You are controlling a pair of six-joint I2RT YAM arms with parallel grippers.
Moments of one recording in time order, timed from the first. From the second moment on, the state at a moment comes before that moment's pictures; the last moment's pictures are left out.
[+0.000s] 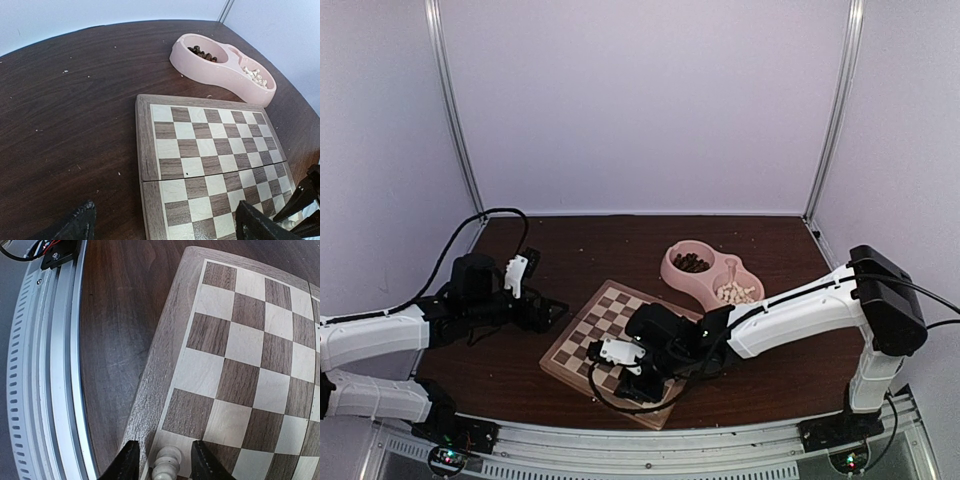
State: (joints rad) left arm -0.57 1.04 0.47 0.06 0.20 -0.18; right arm 1.25 1.85 1.13 -0.16 -0.17 -0.04
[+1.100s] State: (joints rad) left arm -0.57 1.04 0.47 0.06 0.21 -0.18; right arm 0.94 1.37 0.78 0.01 0.46 0.17
